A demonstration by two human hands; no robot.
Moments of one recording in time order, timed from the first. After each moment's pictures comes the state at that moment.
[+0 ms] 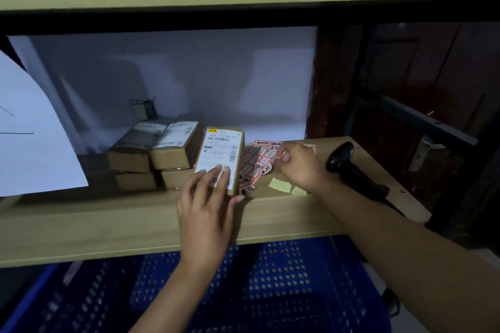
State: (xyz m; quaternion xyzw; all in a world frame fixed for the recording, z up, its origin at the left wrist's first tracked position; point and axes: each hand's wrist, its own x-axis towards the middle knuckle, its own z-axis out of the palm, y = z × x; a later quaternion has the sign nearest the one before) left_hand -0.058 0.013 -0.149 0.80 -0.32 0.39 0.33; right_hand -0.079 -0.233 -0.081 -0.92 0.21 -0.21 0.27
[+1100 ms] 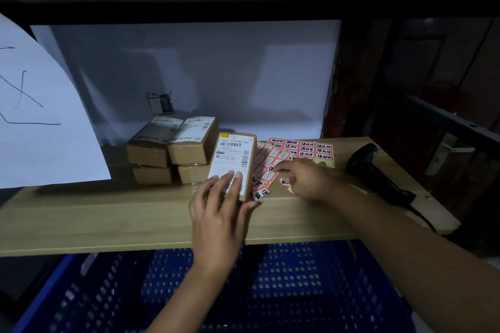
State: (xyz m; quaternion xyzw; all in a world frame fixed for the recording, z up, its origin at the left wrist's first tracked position) left_hand -0.052 0.019 -0.173 0.80 -0.32 0.39 0.33; right_hand -0.076 -0.224 -0.097 -0.99 0.09 -0.04 0.14
